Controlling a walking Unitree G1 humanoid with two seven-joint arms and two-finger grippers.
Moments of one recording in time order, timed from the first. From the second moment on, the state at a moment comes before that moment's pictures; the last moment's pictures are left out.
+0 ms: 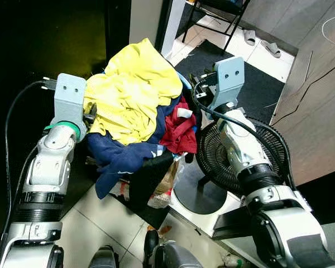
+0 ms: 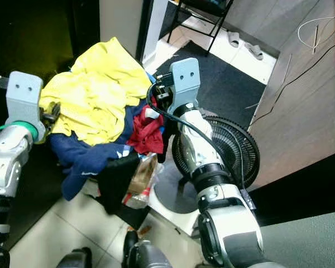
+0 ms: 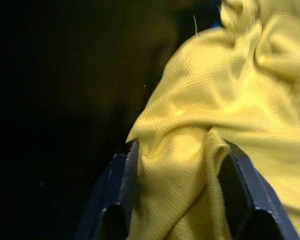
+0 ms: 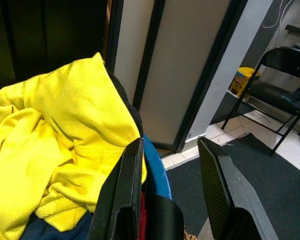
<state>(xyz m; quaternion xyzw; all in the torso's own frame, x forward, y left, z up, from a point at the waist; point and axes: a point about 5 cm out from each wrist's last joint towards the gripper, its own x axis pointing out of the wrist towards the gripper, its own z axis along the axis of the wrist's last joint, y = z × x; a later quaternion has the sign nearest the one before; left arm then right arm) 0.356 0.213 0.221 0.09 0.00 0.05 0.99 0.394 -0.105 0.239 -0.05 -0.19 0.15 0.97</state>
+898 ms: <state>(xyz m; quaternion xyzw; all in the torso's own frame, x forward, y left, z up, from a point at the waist) 0.351 0.212 0.226 0.14 -0.01 0.02 0.99 0.396 -0.106 0.238 -0.05 -0.19 0.15 0.97</state>
